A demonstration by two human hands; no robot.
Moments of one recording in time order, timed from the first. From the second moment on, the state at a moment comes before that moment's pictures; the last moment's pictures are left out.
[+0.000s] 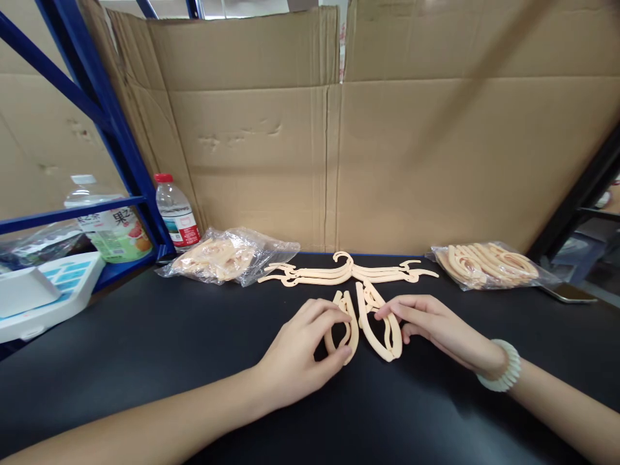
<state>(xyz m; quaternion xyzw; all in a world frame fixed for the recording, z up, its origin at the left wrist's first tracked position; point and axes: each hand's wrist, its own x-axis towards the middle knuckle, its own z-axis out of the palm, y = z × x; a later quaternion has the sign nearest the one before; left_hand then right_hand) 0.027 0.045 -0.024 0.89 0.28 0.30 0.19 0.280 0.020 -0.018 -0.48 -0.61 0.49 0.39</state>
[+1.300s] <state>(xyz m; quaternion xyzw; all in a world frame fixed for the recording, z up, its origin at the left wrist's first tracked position) 0.025 0.050 -0.029 0.92 0.28 0.24 0.13 0.274 0.007 -0.020 -0.46 -0.85 0.16 0.20</state>
